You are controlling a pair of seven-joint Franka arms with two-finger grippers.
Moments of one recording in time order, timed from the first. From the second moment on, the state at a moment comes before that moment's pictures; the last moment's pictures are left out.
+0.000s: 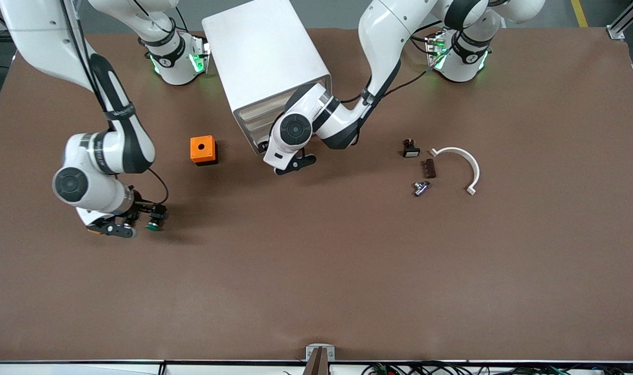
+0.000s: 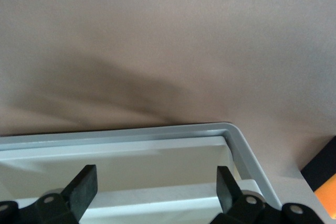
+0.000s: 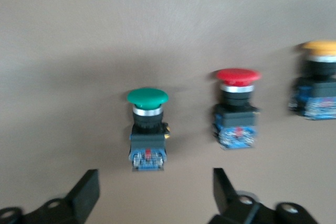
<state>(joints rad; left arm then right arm) -0.93 0.86 -0.02 -1.30 -0.53 2.06 -1.05 0.06 0.40 -0.04 -1.89 -0.07 2.12 0.26</state>
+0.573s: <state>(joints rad) -0.93 0.86 -0.02 -1.31 -0.61 2.06 -1.05 0.06 0.30 -0.04 -1.51 -0.07 1.62 0.13</state>
